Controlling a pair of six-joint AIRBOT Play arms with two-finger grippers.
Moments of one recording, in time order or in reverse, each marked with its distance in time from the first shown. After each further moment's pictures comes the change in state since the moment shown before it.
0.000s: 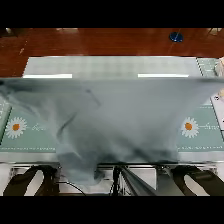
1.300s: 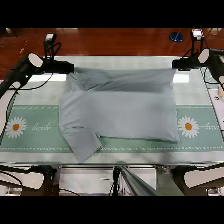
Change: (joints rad) left arm -0.314 -0.906 -0.069 0.003 0.939 0.245; right arm -0.173 -0.742 -0.050 0.227 -0.846 -0.019
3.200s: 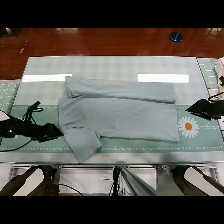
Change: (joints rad) left arm 0.439 0.644 -0.894 -0.103 -0.705 0.028; right arm -0.490 0.574 -0.651 0.527 0.592 -0.365
